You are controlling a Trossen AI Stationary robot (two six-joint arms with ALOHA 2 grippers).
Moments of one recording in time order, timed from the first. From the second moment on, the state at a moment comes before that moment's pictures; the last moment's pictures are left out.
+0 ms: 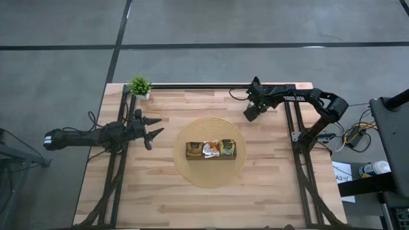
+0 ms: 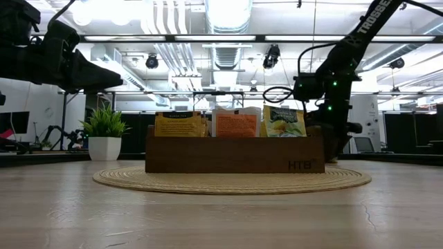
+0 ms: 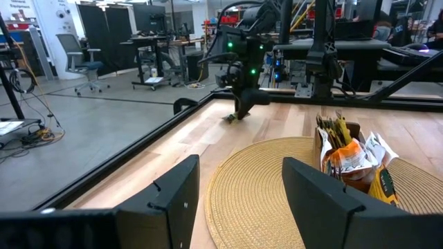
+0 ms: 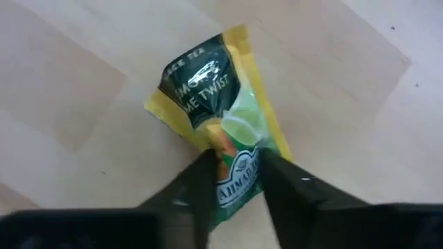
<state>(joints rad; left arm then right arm) 0.03 0.16 0.01 0.07 -0.33 0.03 -0.72 1.63 0.81 -0.54 0.11 0.24</state>
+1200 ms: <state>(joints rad) 0.03 0.16 0.01 0.07 -0.33 0.03 0.20 1.21 0.67 -0.52 0.65 1.26</state>
